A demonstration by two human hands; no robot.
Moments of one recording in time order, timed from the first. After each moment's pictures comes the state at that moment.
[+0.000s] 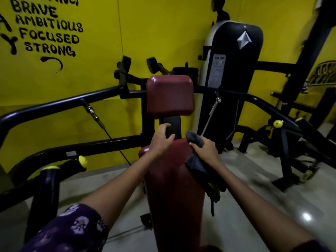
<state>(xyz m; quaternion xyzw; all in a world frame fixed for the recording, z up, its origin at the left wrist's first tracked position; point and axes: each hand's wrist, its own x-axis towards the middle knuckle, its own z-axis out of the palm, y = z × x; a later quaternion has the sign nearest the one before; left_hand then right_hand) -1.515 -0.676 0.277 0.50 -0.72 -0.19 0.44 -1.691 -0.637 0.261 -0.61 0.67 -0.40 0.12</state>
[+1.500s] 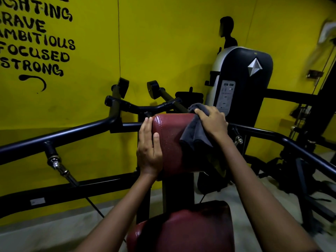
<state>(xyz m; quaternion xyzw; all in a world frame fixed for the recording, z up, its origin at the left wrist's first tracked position) -1.498 -0.871 0.332 0.38 -0.58 -0.03 0.72 -1.675 -0.891 0.432 -0.61 0.66 -0.43 -0.02</state>
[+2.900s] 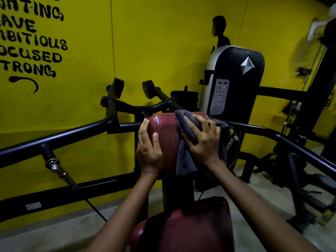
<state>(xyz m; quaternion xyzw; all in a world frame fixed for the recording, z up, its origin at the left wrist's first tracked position) -1.499 -0.869 0.330 0.38 -0.56 -0.04 0.73 -1.660 -0.874 0.360 -0.66 0.47 -0.46 -0.38</state>
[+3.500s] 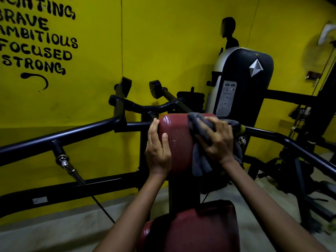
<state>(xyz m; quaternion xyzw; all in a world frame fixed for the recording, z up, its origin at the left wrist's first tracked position) -1.498 -0.870 0.328 0.36 -0.57 -0.06 0.74 -1.681 -0.879 0.369 -0.69 0.40 -0.43 -0.42</state>
